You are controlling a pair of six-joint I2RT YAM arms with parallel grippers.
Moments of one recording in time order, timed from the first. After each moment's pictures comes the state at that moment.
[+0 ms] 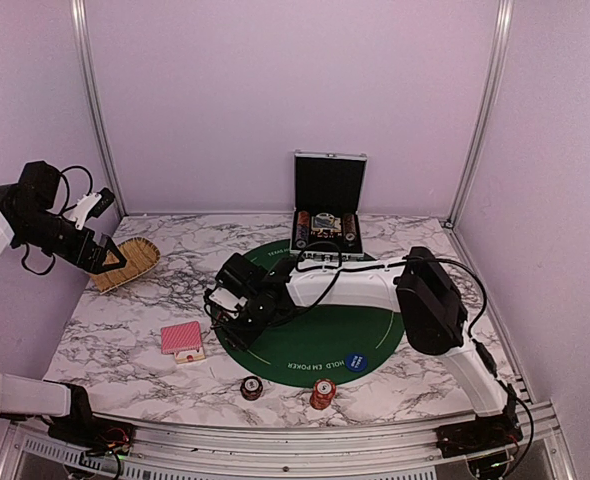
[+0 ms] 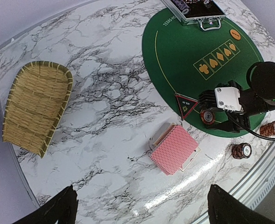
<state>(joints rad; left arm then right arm) 0.04 1.14 1.30 -1.20 0.42 0.39 1.07 2.40 1.99 -0.67 -0.05 0.05</state>
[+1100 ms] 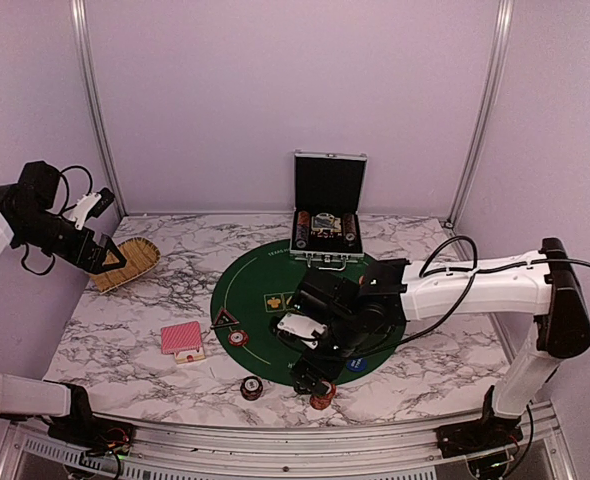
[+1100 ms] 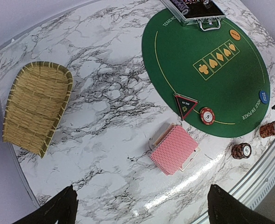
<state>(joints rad) 0.04 1.14 1.30 -1.20 0.42 0.39 1.17 1.70 1.29 -0.82 -0.08 0.16</state>
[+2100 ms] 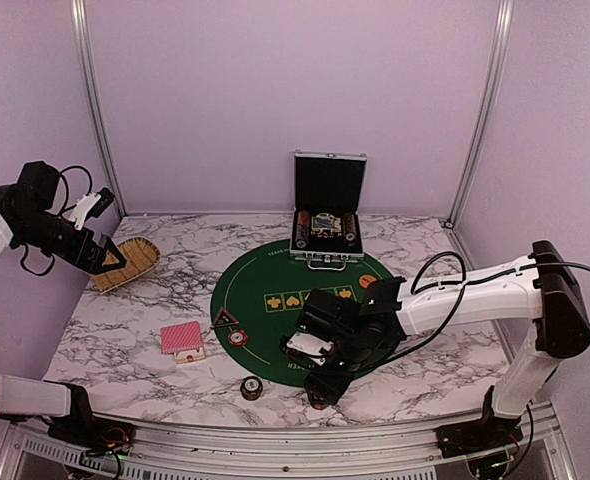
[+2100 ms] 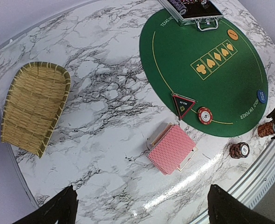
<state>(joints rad) 0.04 1.14 1.30 -1.20 0.43 0.39 1.18 1.70 1.15 -0.76 -0.12 0.19</state>
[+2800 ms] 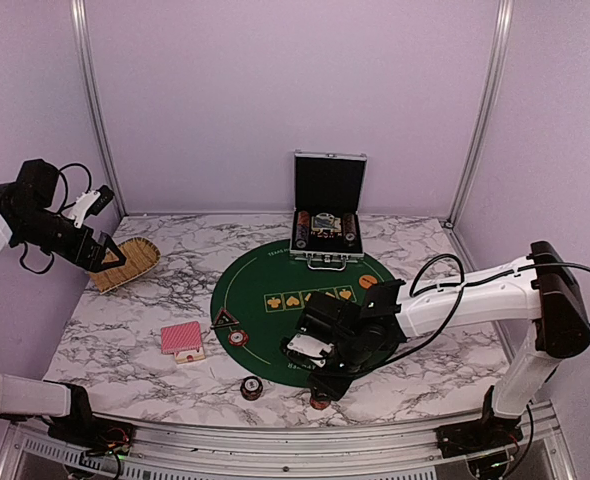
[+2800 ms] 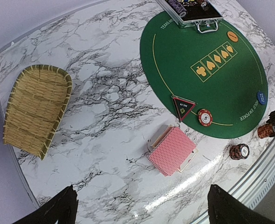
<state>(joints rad) 0.04 1.14 1.32 -1.21 0.43 0.39 1.18 1.71 1.13 -0.74 -0.12 0.19</state>
